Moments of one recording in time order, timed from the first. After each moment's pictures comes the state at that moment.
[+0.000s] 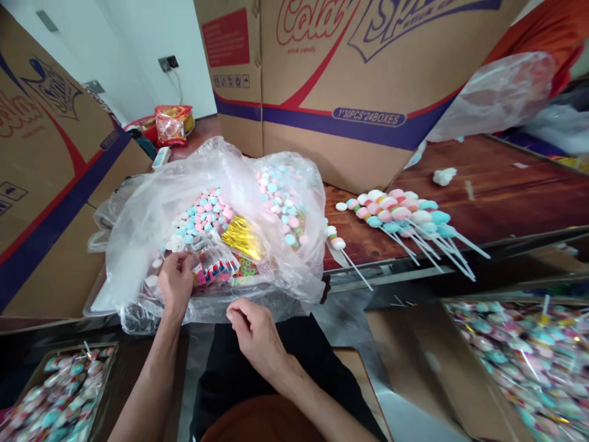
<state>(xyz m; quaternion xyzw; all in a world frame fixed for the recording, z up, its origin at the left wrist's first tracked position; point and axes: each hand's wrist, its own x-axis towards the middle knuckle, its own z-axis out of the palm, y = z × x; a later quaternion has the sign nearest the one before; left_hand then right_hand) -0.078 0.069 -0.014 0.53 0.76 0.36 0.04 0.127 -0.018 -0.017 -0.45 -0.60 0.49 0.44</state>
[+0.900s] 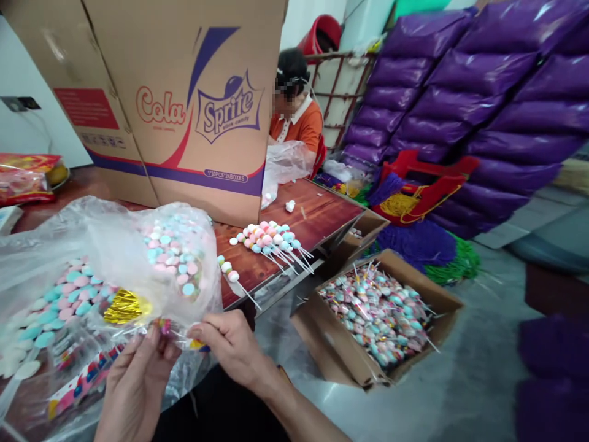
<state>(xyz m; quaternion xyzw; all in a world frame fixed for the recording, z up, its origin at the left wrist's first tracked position) 0.107 0.024 0.046 0.21 0.47 0.57 0.65 0.253 0.003 0.042 -0.48 -0.52 0.49 0.51</state>
